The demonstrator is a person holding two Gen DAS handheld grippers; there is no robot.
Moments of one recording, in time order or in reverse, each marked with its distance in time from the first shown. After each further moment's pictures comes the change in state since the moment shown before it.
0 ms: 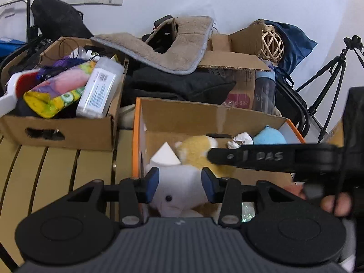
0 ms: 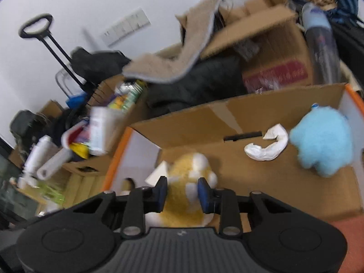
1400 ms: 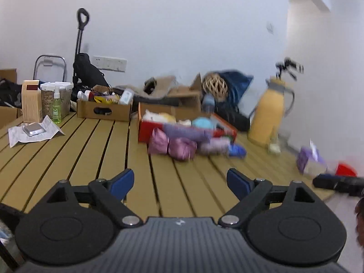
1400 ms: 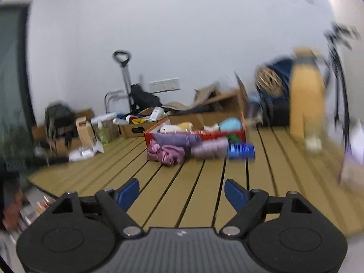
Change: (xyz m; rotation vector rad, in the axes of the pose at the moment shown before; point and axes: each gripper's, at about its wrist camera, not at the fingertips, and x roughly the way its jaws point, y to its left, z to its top) left arm -0.334 -0.081 -0.326 0.105 -0.383 -0.005; right arm -0.407 -0.033 -0.399 -0.239 -0.420 -0.017
